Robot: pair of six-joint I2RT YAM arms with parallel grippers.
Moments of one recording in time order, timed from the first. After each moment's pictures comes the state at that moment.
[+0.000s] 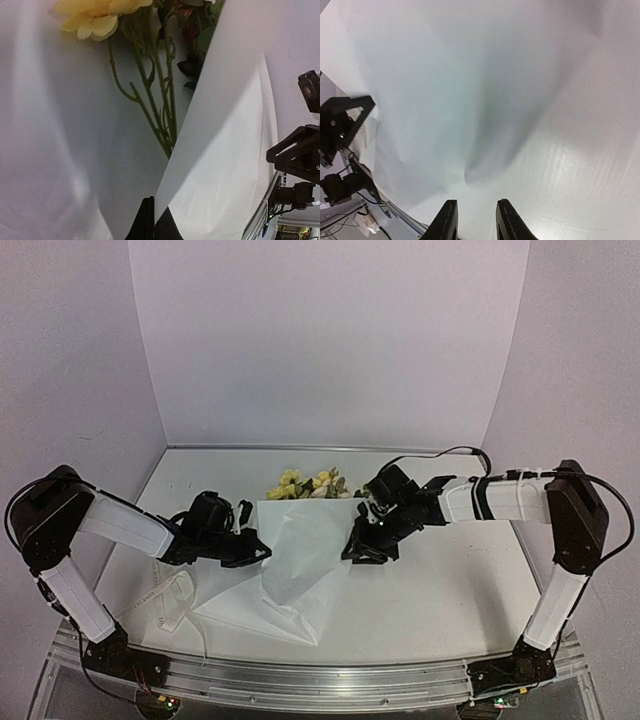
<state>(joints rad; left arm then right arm) -0.68 1.65 0.65 0.29 0.30 -0.75 0.78 1.79 1.18 -0.44 -0.34 0.84</state>
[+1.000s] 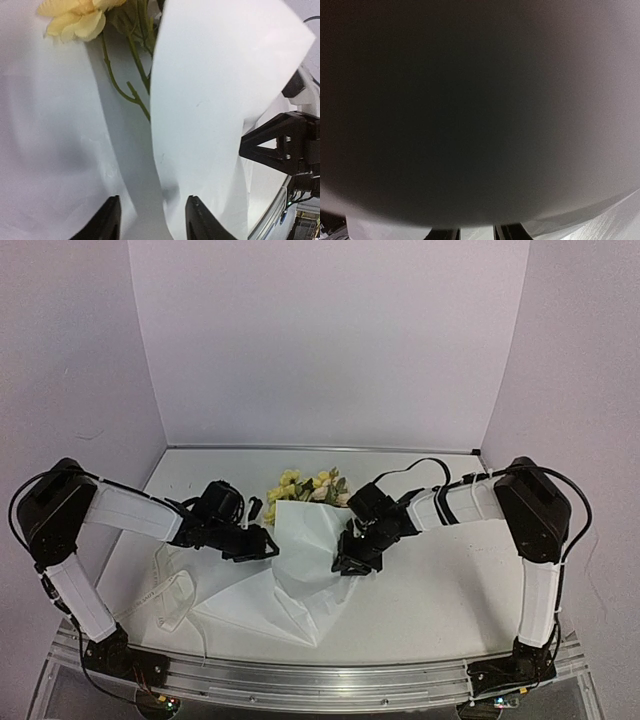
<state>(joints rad) -0.68 1.69 0.81 0.03 0.30 -0.63 0.79 2.02 1.26 -0.36 -0.32 0.92</state>
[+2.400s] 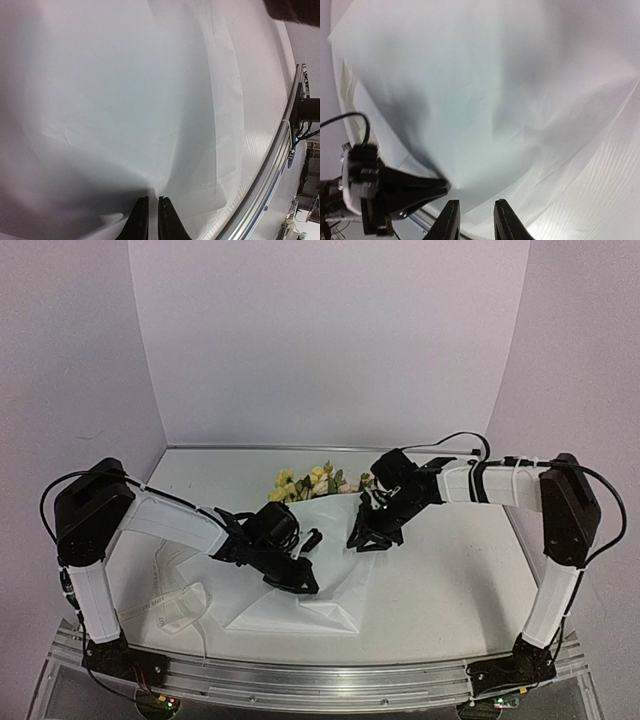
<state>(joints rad) -0.96 1.87 1.03 -0.11 0.40 -0.55 0.70 1.87 1.34 -0.60 -0.41 0.75</state>
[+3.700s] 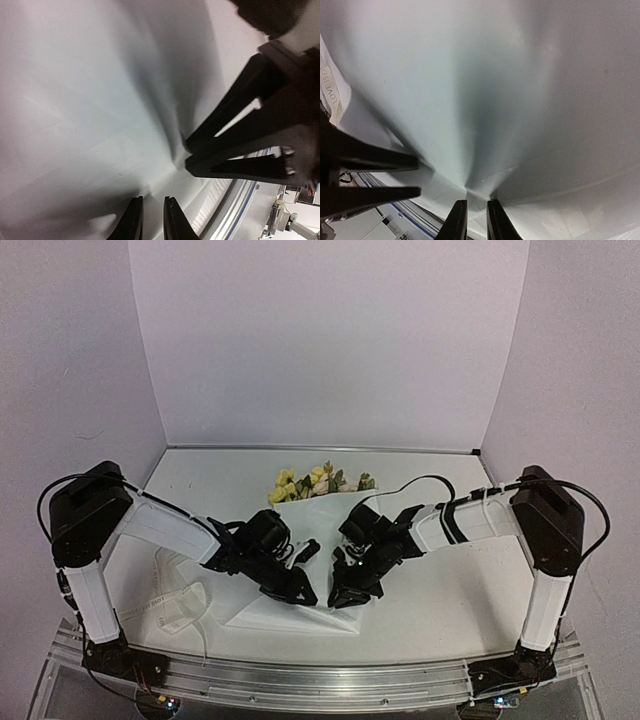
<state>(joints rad) -0.96 1.83 0.92 0.00 0.53 -0.55 0.94 1.91 1.14 -0.41 -0.43 0.88</state>
